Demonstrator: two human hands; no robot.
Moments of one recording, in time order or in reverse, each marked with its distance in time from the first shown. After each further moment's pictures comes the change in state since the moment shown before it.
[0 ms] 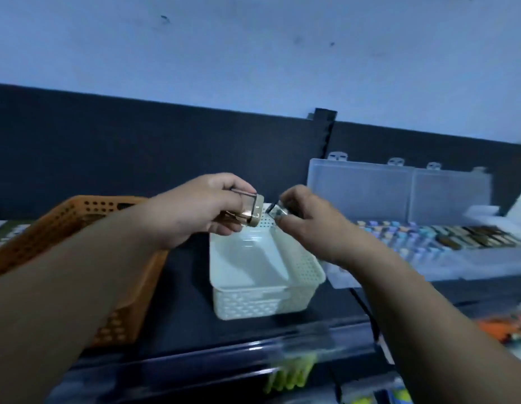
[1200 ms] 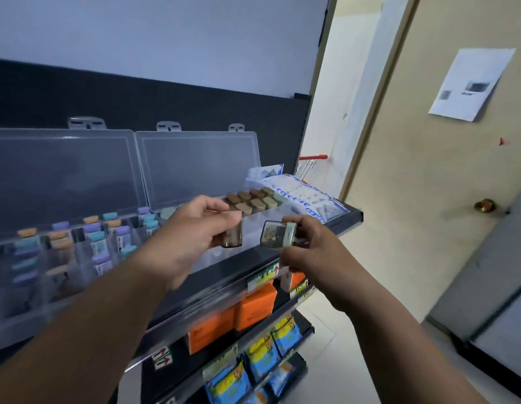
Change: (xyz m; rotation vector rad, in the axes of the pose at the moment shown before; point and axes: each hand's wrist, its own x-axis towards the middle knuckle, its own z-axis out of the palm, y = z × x) left_hand 0.198 0.068 0.547 -0.285 -0.221 0.017; right_hand -0.220 0.404 -0.324 0.369 0.376 0.555
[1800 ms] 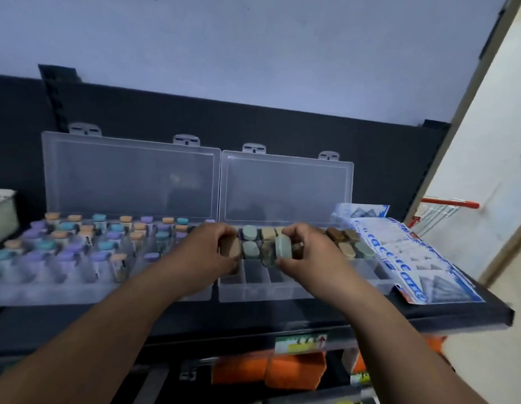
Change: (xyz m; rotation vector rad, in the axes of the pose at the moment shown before) left_hand 0.036 -0.009 -0.008 0.761 0.375 -0.070; right_hand 0.151 0.008 0.022 -0.336 -0.360 -0.419
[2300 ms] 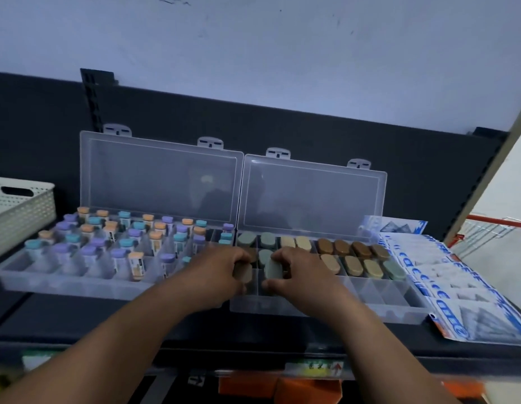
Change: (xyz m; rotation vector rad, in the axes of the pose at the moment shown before) left_hand 0.019 -0.030 0.019 0.263 -0.061 -0.059; right_hand 0.032 0.011 0.033 -0.217 -0.222 -0.106
